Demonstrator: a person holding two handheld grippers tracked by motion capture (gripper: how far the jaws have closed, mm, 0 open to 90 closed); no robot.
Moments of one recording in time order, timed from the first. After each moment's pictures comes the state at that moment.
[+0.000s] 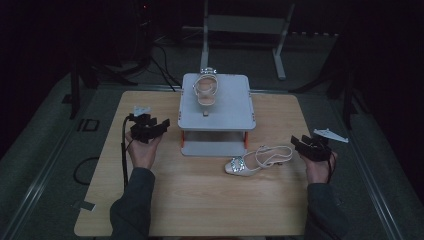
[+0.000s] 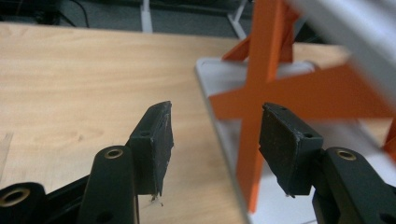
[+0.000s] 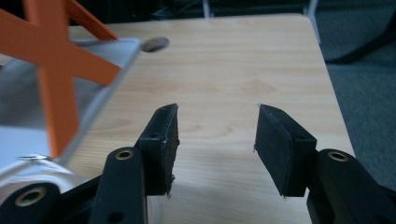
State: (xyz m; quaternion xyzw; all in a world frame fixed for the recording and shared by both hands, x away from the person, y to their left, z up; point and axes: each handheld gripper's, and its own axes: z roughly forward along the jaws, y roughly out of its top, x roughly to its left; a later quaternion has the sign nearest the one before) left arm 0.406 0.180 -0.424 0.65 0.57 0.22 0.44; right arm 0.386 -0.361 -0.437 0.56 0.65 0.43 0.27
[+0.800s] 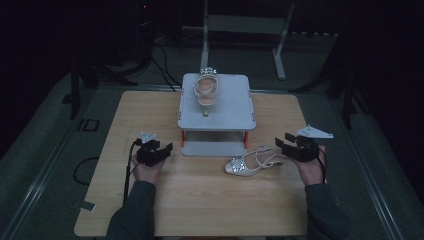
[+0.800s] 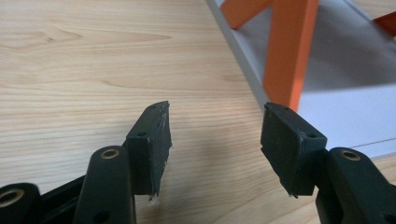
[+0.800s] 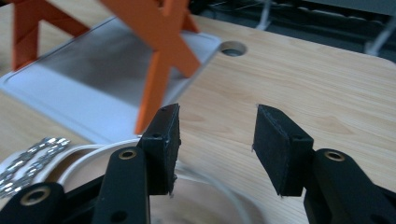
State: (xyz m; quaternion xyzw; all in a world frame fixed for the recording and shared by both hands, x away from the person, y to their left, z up) left arm 0.386 0.171 -0.503 0.67 0.57 0.20 0.42; right arm 0.375 -0.314 -0.417 0.43 0.75 0.42 0.25
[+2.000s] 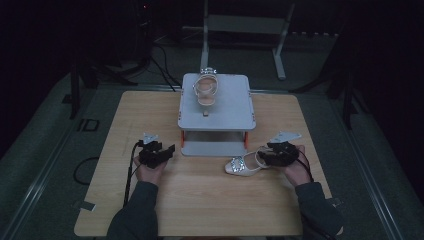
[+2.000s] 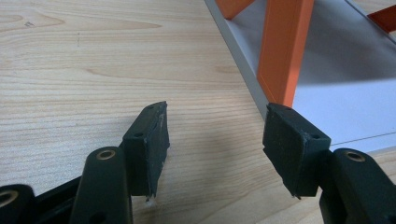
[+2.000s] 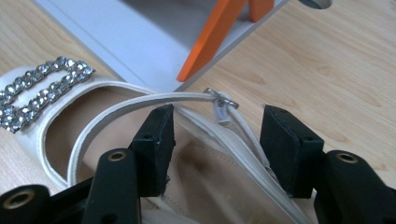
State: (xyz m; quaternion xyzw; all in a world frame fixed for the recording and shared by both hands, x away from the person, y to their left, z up) left arm 0.387 0.171 -0.506 0.67 0.57 0.19 0.42; right arm 0.389 -0.271 -0.451 0.35 0.85 0.33 0.21
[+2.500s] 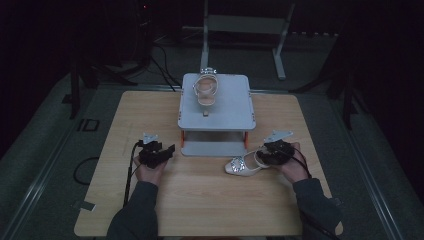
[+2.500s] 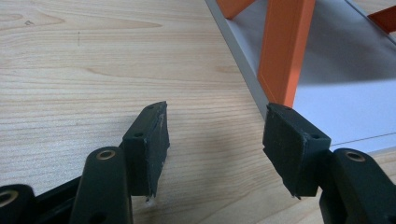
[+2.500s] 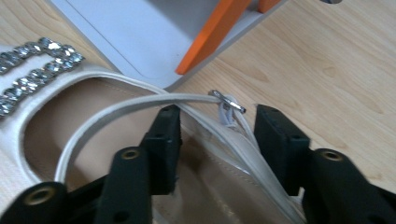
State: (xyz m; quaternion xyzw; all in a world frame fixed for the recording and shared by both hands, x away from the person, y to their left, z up) left arm 0.387 0.171 -0.507 0.67 0.58 0.19 0.42; right arm 0.397 -0.261 -0.452 0.33 0.87 0.29 0.22
